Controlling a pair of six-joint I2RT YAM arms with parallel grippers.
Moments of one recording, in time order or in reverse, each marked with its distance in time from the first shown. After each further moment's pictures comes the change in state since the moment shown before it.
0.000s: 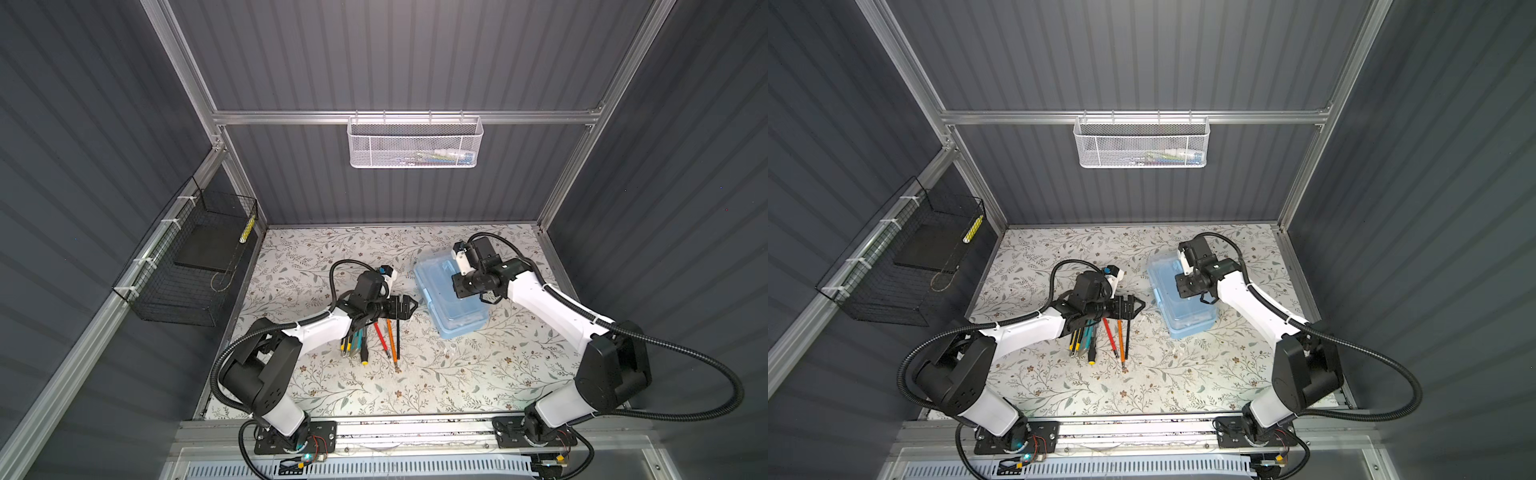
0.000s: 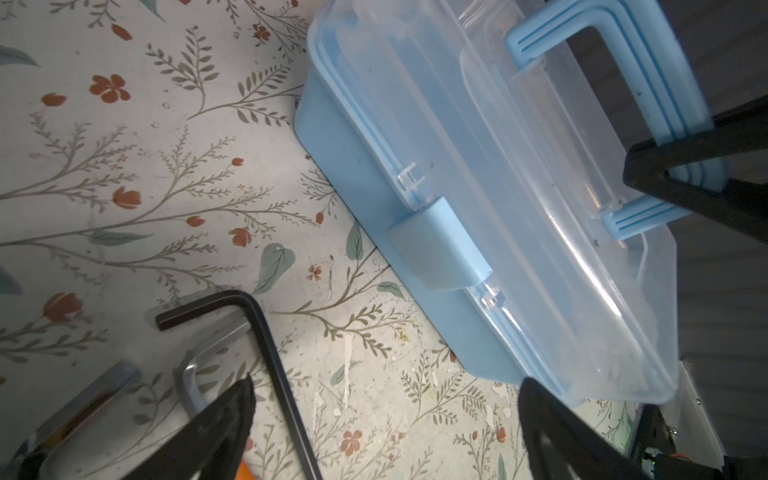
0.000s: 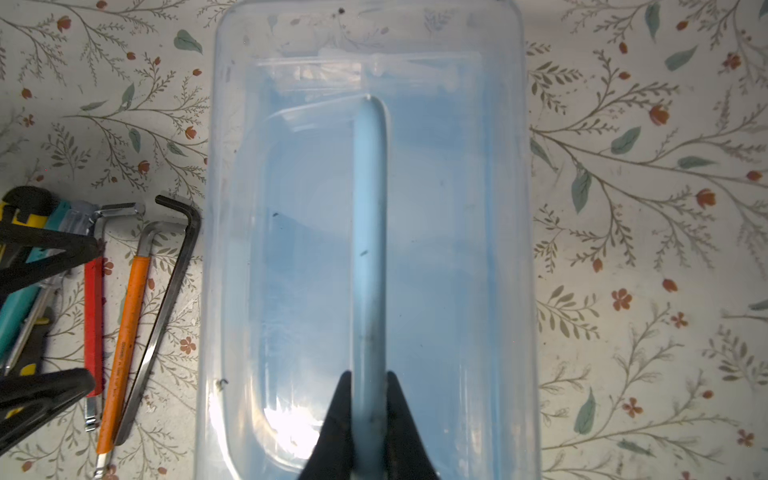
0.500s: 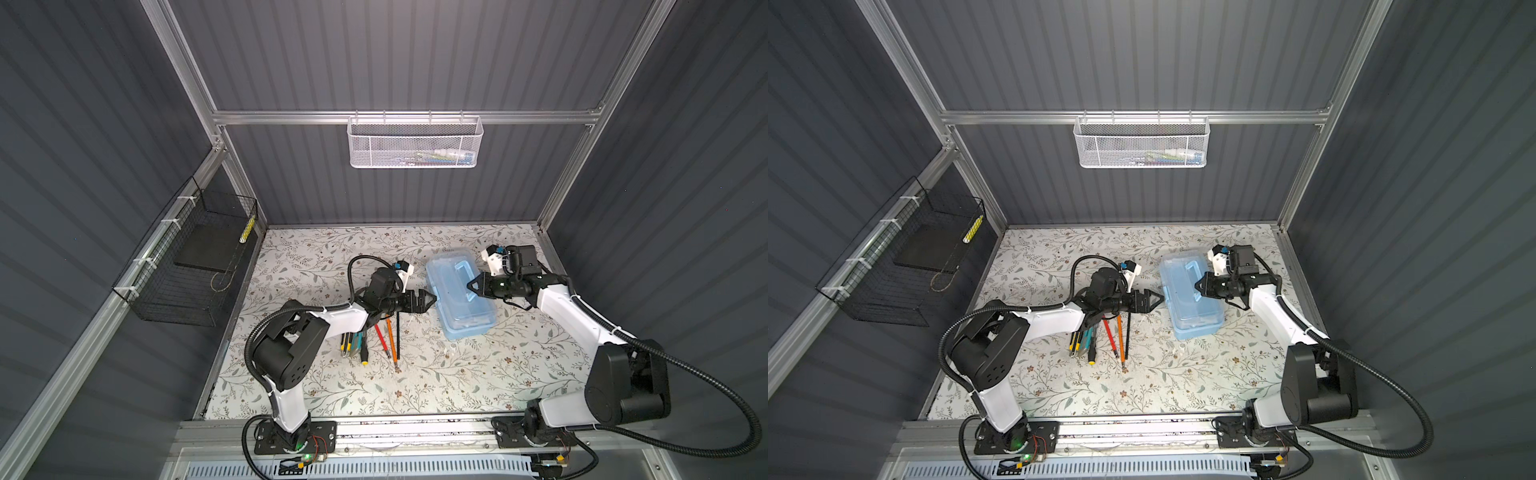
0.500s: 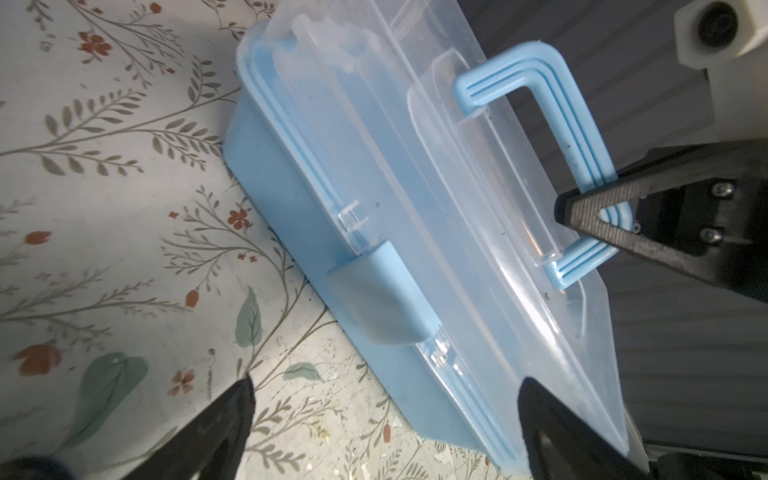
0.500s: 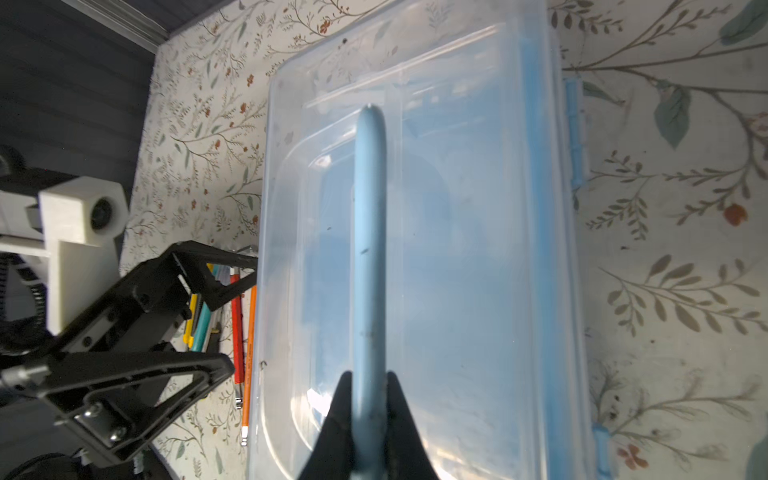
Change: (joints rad) left arm -0.053 0.197 0.094 0.248 0.119 -0.102; right arm -0.313 -0.096 -0.231 0.240 -0.531 0.134
